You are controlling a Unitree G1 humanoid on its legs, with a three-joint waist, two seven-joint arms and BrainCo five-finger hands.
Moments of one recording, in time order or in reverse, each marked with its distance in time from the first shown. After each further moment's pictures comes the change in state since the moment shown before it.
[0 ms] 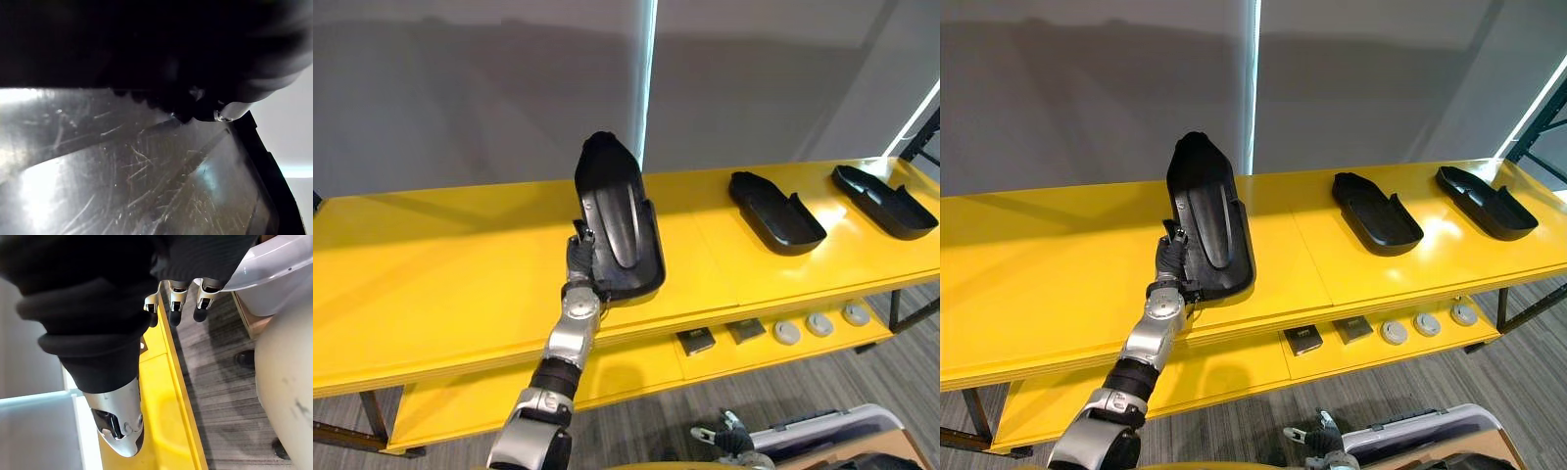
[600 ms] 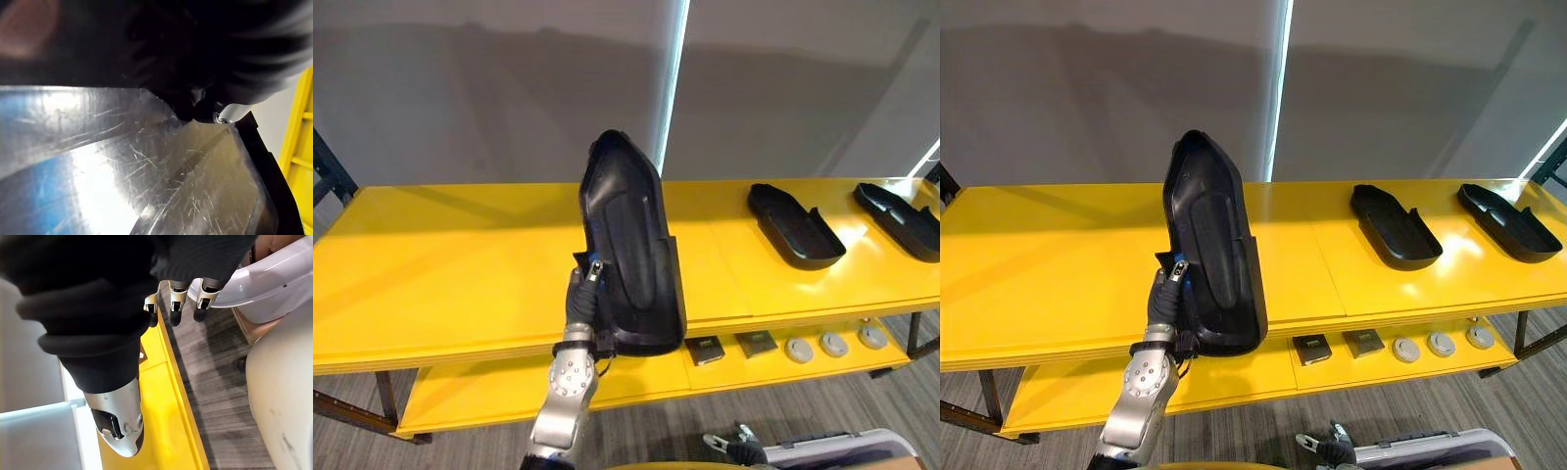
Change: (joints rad) left arm 0.419 -0.047 -0.170 -0.540 0.000 -0.106 -0.121; right arm 0.048 0.004 -0.056 0.002 0.035 -0.003 -0.002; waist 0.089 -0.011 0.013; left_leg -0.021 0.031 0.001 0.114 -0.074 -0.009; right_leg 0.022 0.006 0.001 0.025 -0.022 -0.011
